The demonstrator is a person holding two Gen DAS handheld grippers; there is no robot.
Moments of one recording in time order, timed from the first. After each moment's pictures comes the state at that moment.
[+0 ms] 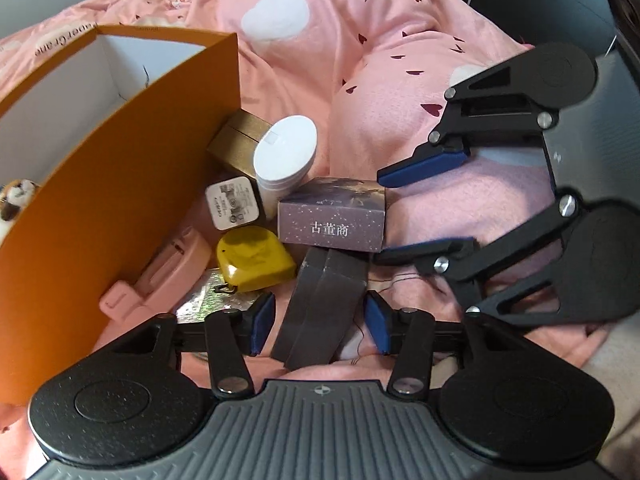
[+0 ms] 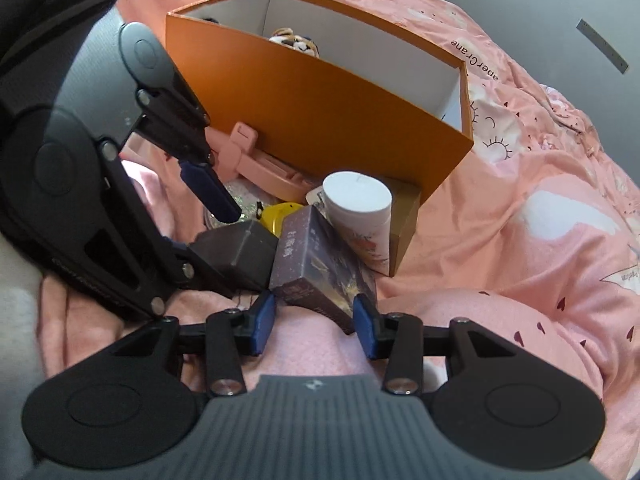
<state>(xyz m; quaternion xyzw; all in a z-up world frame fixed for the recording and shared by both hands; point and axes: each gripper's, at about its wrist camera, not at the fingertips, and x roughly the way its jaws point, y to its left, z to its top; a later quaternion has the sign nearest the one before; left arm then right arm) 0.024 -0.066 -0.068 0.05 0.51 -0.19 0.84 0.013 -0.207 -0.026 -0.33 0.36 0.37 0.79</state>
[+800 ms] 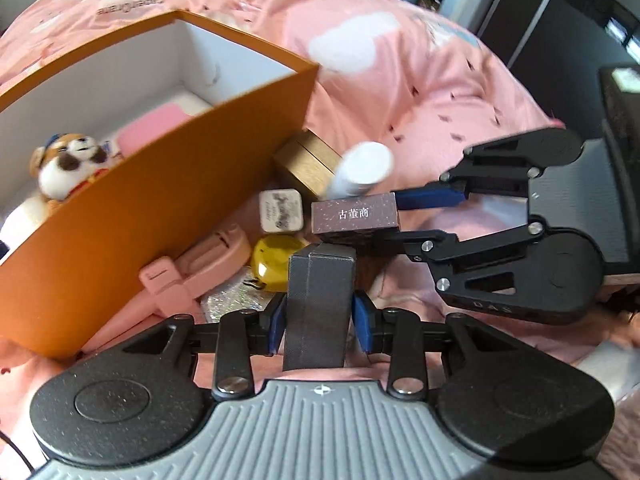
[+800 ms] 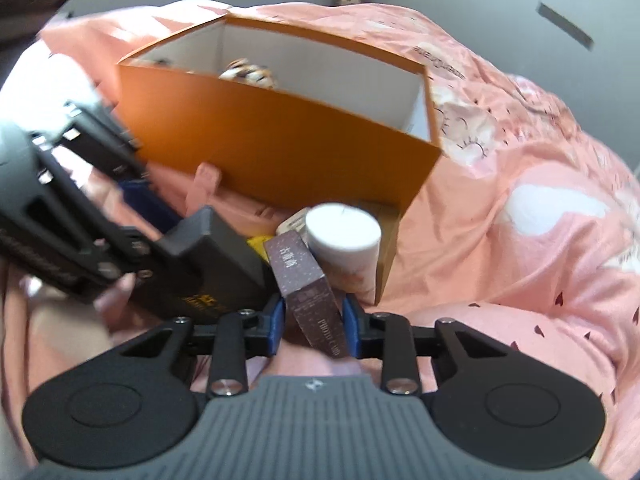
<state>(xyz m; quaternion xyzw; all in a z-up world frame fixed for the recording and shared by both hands) 0.010 -0.031 -0.042 -0.05 0.49 -0.13 0.86 0.040 -0.206 -0.021 -0.25 0.35 0.35 0.83</state>
